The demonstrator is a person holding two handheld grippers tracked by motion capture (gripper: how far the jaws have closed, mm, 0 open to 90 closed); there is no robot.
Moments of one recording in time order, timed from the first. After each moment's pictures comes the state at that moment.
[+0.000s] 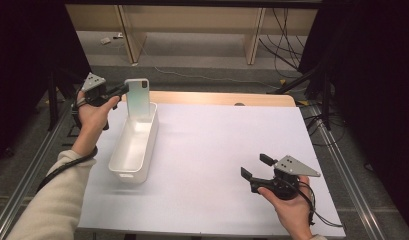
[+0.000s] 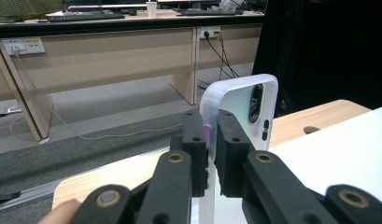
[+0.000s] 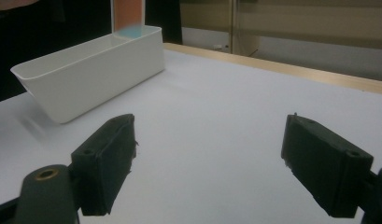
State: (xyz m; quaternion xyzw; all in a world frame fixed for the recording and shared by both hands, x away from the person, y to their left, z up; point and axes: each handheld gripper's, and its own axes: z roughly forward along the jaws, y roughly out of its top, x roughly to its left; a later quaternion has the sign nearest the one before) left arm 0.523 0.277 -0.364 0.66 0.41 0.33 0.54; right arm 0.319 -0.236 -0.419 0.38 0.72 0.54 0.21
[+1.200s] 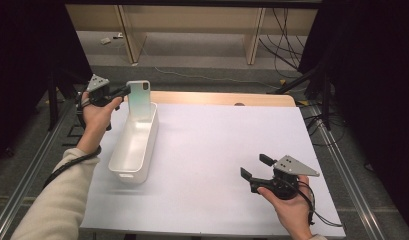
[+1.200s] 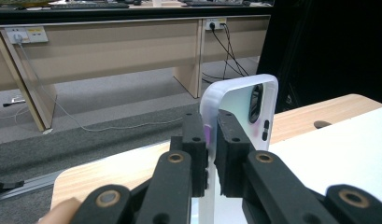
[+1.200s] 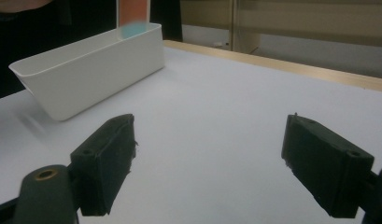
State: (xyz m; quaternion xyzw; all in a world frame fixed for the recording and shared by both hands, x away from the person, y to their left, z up) left arm 0.533 0.273 -0.379 0.65 0.44 0.31 0.53; right arm 0.320 -0.235 -0.421 0.38 0.72 0.54 0.21
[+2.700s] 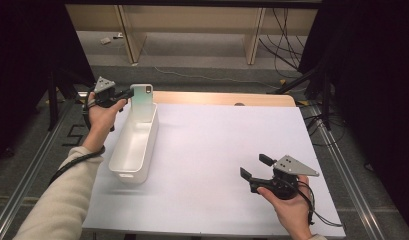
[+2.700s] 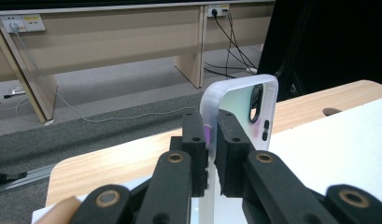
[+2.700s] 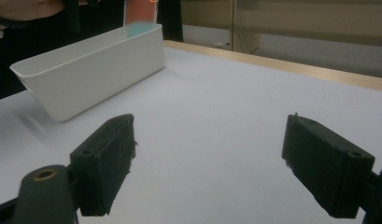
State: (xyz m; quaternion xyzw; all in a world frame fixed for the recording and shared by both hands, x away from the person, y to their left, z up) left arm 0.544 0.268 -0.394 0.67 0.44 0.31 0.51; right arm 0.320 -0.236 -0.420 0.38 0.73 0.53 0.21
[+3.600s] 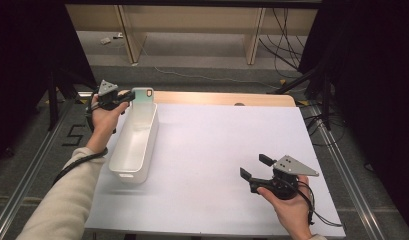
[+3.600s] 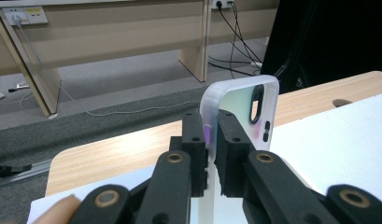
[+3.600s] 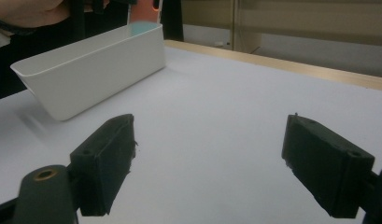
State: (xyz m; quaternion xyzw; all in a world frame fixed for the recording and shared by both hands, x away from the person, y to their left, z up) left arm 0.548 0.266 -0.409 0.67 0.45 0.31 0.50; right arm 0.320 -0.236 -0.420 0.38 0.73 0.53 0.21
